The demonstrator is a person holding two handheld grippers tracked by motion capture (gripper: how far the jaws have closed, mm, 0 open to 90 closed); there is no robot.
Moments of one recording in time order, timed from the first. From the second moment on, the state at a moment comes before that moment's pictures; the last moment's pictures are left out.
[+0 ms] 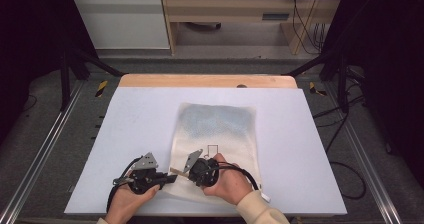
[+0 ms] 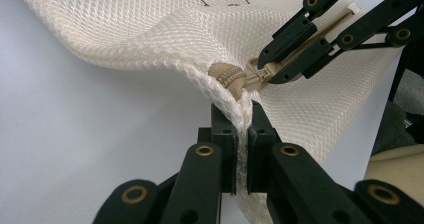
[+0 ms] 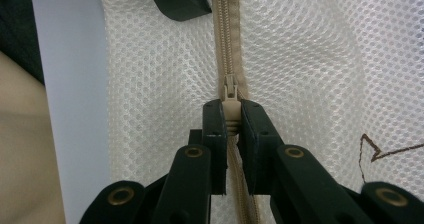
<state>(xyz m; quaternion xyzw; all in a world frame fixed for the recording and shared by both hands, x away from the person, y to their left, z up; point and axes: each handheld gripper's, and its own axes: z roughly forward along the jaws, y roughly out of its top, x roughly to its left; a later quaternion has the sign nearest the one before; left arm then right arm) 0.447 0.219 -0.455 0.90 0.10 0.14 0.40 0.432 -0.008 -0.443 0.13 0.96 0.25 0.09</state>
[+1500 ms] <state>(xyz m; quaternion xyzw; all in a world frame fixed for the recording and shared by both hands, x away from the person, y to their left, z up) 0.440 0.208 -0.460 0.90 0.10 0.14 0.40 0.425 -0.072 -0.442 0.14 0.94 0.28 0.09</state>
